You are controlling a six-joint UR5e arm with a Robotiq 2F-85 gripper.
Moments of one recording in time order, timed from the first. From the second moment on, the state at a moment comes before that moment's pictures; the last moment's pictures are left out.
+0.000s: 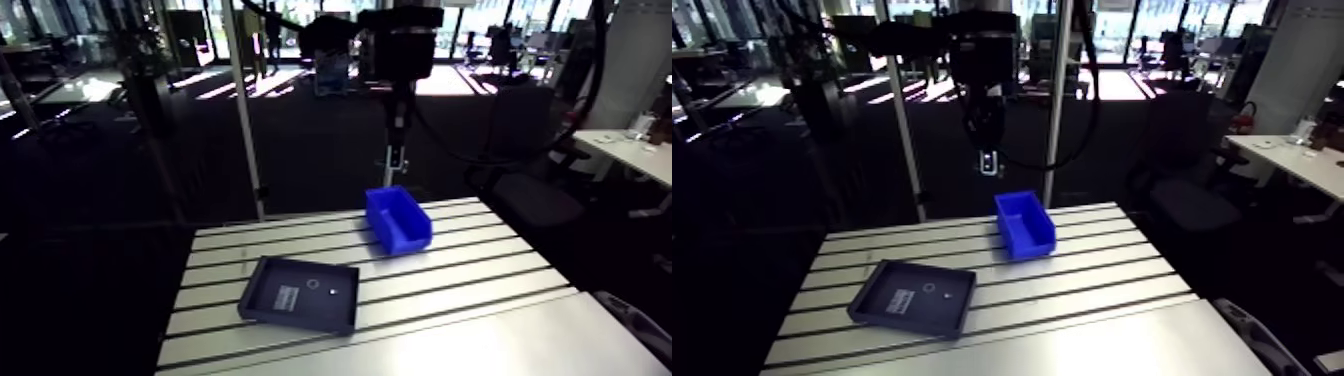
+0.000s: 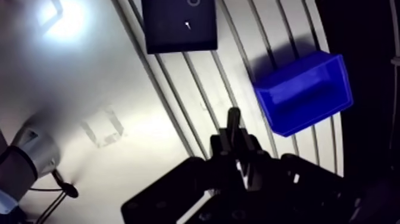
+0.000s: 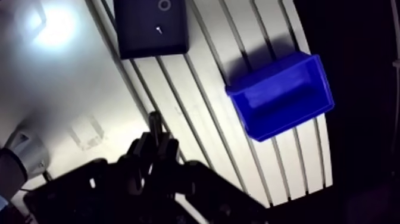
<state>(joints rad) -0.23 -1.46 1.60 -1.62 -1.61 -2.99</state>
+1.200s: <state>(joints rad) -0.24 -1.10 1.39 -1.84 -1.70 -3.43</state>
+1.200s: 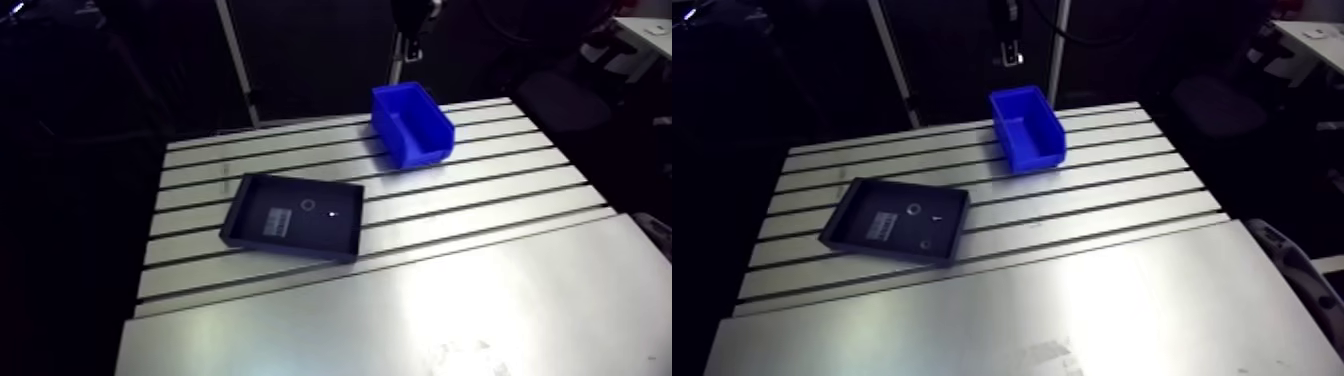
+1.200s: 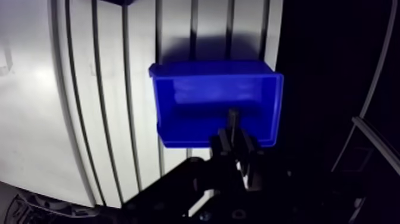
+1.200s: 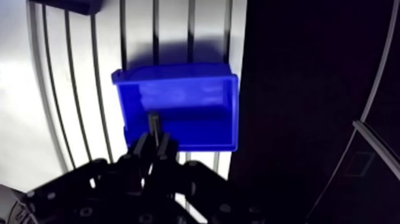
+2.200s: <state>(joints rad) -0.27 -0.96 1.41 -1.95 -1.77 -3.47</state>
